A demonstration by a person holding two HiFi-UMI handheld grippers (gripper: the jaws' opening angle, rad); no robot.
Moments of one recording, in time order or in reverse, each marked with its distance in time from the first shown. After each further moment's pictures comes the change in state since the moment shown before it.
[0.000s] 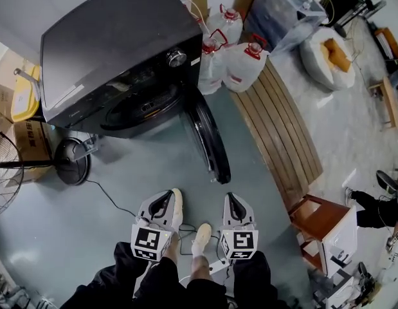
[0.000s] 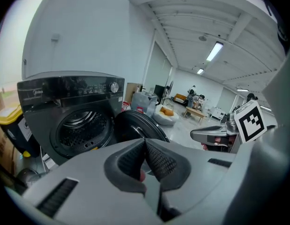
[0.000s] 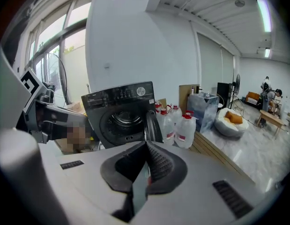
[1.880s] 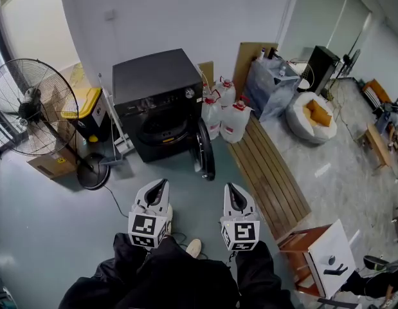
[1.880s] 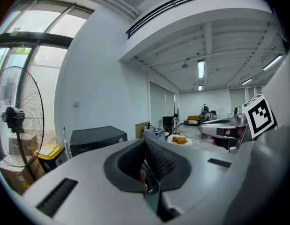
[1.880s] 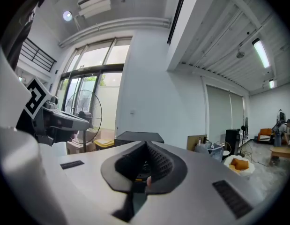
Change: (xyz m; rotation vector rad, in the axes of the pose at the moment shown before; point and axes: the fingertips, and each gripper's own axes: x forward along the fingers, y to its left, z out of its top) left arm -0.389 -0.281 0.054 0.168 -0.437 0.256; right arm -0.464 0.051 0.082 -0.213 -0.516 0.120
